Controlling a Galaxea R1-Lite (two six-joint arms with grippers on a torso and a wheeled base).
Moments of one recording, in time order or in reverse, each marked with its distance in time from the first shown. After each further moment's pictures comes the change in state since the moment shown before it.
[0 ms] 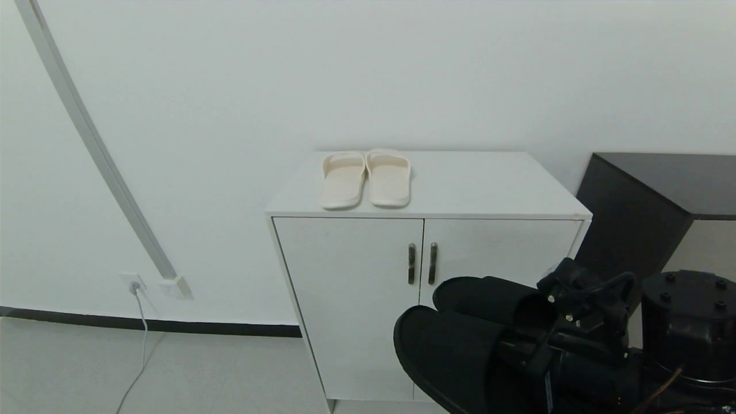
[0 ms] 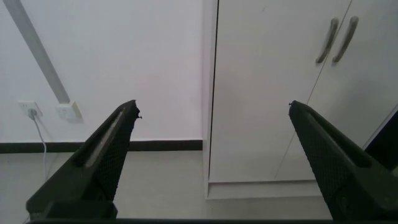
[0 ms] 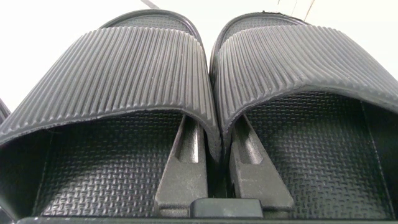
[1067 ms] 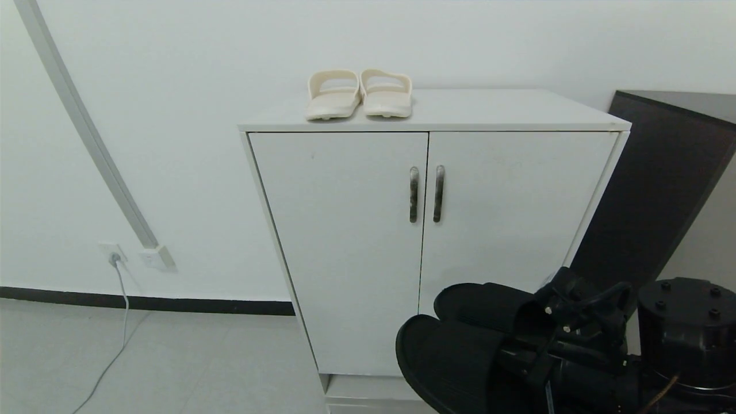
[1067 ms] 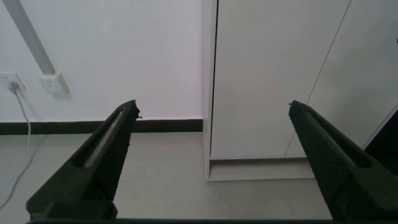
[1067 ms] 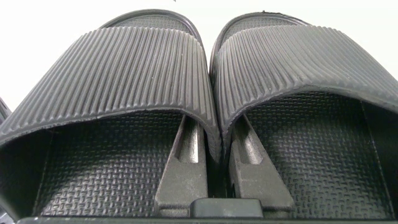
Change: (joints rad) left arm 0.000 0.000 0.000 0.000 0.000 0.001; right arm 0.001 0.010 0.023 -0.005 0.004 -0.026
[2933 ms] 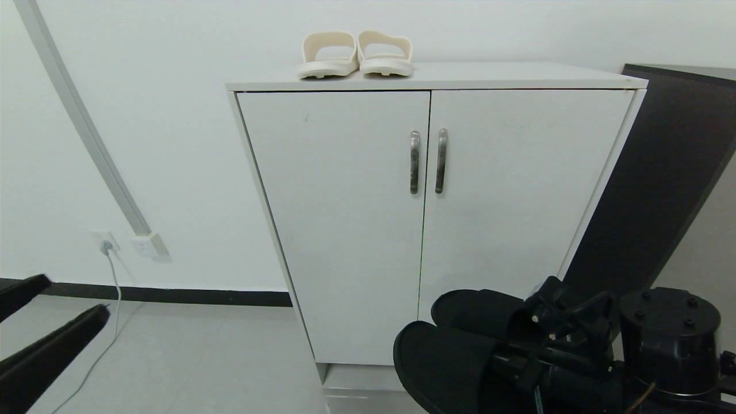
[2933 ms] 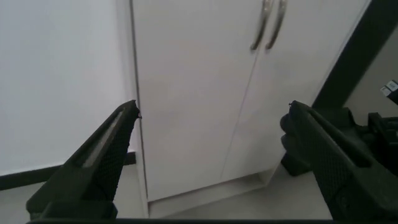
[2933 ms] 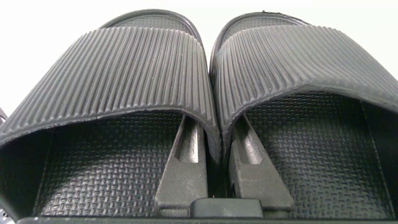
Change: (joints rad) left arm -0.090 0.717 -0.357 -0.380 -0.266 -0.120; right arm 0.001 0.062 0.030 -0.078 -0.005 0.000
